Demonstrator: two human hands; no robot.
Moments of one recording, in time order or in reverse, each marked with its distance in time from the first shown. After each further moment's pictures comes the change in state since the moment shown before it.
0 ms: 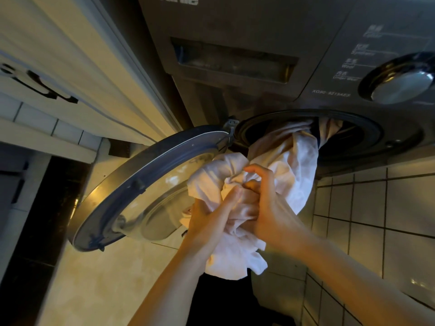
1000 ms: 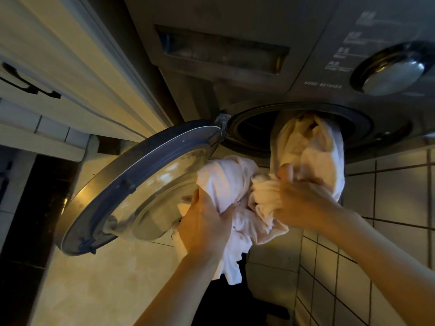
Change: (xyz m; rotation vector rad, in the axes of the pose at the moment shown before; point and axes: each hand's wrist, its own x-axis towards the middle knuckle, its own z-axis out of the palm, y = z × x) left_hand 0.004 -0.018 0.018 0.883 0.391 0.323; right_hand 0.002 0.018 -0.048 -0.854 -0.256 0.536
